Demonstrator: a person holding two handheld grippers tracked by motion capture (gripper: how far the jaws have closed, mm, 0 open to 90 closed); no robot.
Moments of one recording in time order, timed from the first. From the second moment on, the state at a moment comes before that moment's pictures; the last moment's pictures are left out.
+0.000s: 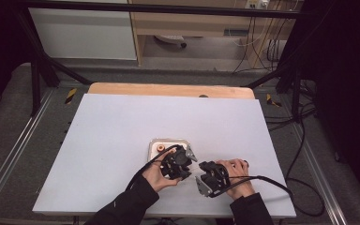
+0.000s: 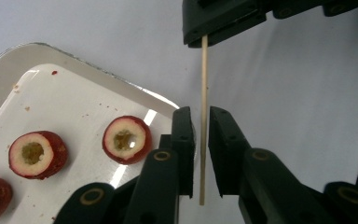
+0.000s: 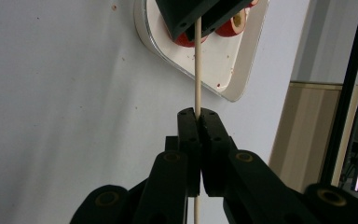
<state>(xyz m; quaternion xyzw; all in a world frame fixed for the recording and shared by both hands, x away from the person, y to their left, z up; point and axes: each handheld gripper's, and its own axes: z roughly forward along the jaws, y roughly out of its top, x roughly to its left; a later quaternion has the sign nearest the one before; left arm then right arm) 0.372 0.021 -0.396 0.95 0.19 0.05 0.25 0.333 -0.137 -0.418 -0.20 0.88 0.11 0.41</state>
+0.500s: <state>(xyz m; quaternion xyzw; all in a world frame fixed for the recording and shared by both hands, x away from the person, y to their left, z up) 0.368 0.026 -0.397 0.95 0.19 0.06 0.26 0.335 -0.138 -0.418 -0.15 0.90 0.13 0.40</state>
